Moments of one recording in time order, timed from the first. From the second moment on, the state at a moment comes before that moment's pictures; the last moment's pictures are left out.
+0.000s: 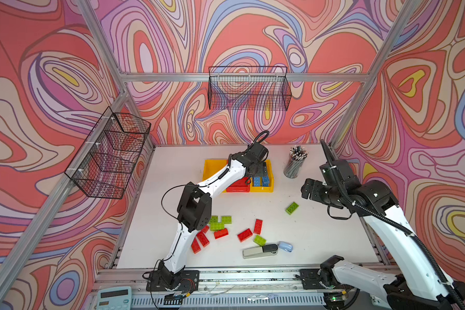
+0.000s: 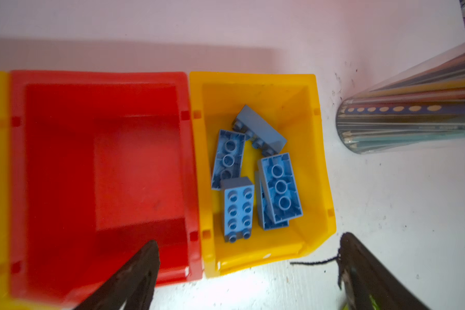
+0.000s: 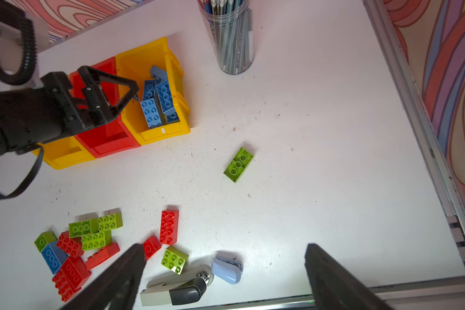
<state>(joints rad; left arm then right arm) -0.70 2.14 1.98 -0.82 -0.18 -0.65 0.43 1.10 1.44 -1.32 0.20 0.66</state>
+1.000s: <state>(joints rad) -0.68 0.97 0.60 -1.11 -0.51 -1.50 0.43 1.26 1.39 -1.13 -0.05 0.46</state>
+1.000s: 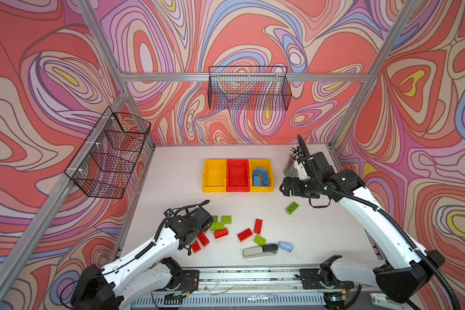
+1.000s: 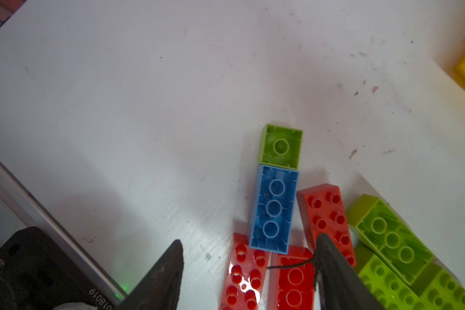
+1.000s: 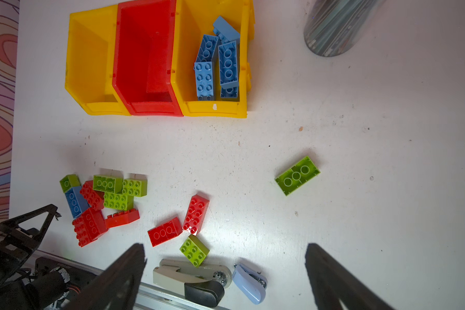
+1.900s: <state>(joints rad) -0.63 1.16 0.55 -0.88 -0.45 -1.45 0.43 1.21 1.37 -1.14 -0.04 0.47</state>
